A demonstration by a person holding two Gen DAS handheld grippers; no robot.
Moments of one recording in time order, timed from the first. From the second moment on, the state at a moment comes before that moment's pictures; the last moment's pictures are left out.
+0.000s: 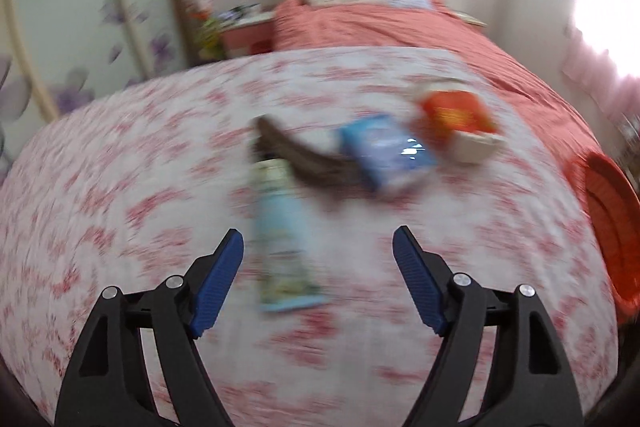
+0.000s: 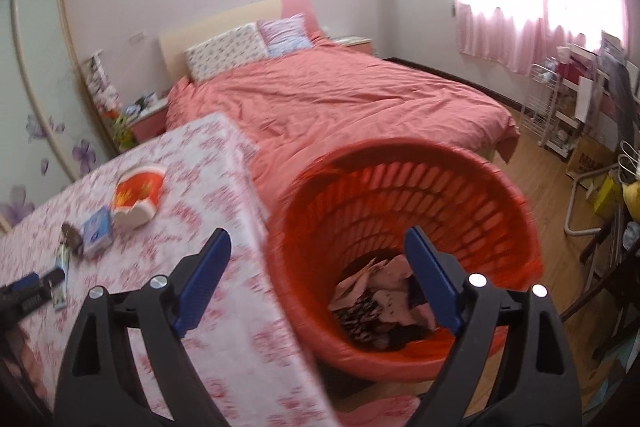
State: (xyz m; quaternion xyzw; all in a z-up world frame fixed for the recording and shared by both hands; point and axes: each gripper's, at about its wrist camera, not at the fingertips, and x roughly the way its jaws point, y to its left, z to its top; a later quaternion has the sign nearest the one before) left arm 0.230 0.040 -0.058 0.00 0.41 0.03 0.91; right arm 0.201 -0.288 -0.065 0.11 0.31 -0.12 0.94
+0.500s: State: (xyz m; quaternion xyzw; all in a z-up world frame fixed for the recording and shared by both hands) left arm 0.271 0.072 -0.082 -0.05 0.44 0.06 0.89; right arm 0.219 -0.207 -0.081 0.05 0.35 -0.06 0.93
